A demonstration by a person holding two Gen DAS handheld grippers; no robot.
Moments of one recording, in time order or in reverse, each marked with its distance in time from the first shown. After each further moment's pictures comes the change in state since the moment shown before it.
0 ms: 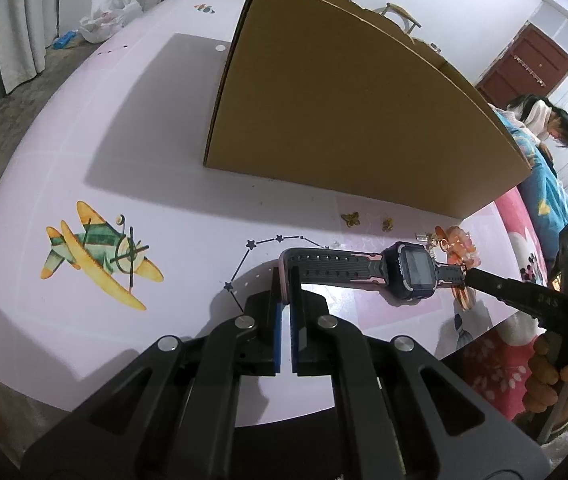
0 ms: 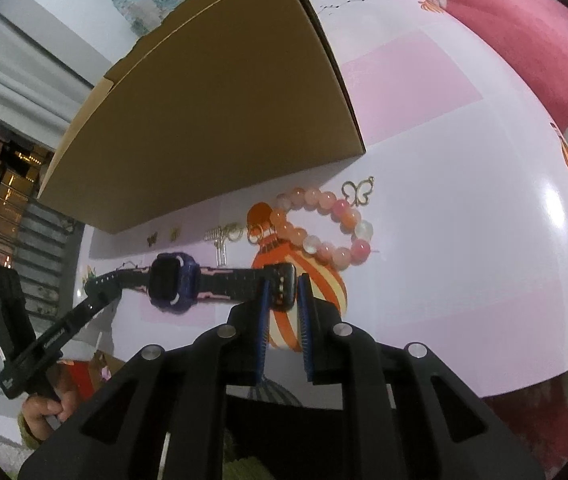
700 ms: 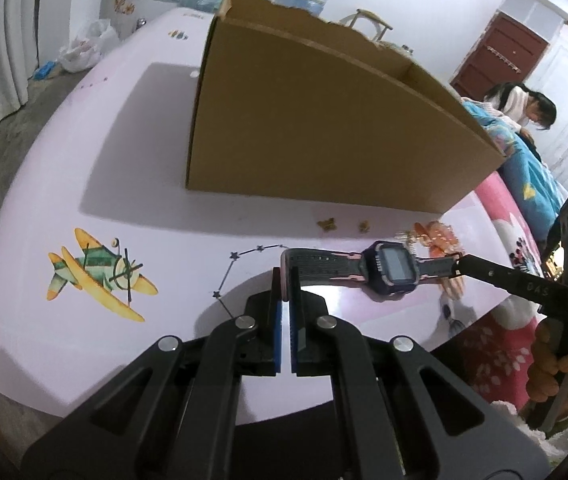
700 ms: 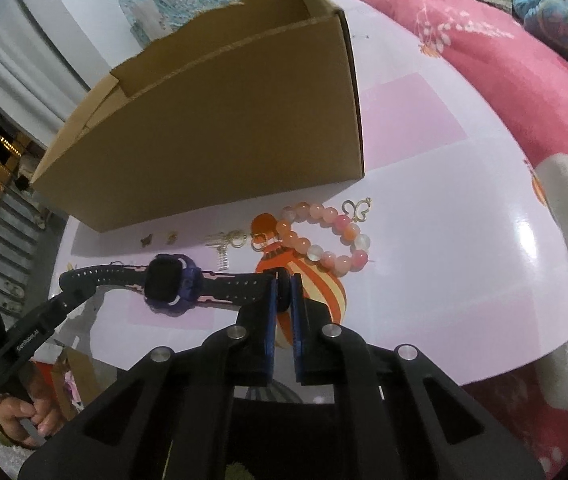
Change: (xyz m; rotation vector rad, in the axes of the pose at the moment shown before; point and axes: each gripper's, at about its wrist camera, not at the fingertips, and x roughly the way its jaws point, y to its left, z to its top) left arm -0.019 -0.012 -0.004 0.107 -0.062 -0.037; right arm -0.012 0.028 -0.014 -0.084 -0.103 -0.121
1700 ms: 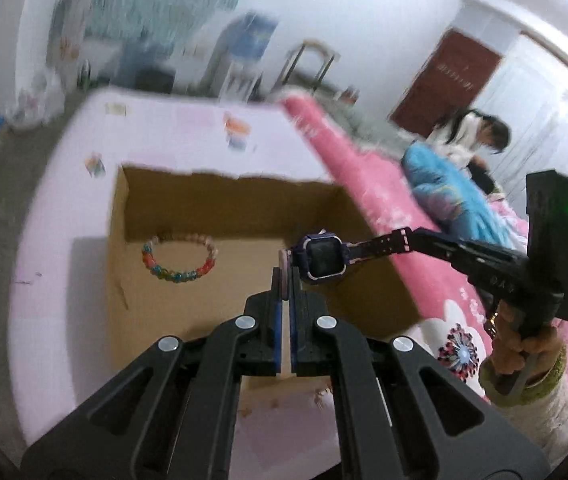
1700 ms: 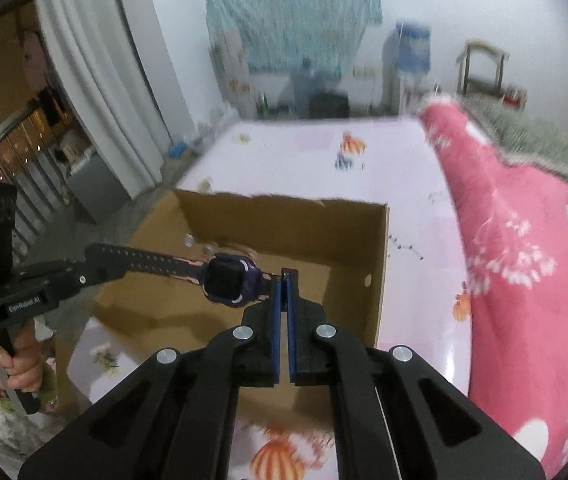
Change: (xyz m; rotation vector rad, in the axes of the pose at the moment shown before) left arm -0.009 -0.060 0.189 0.064 -0.030 -0.171; right arm -0.053 0.044 0.199 -0.314 -0.120 0.065
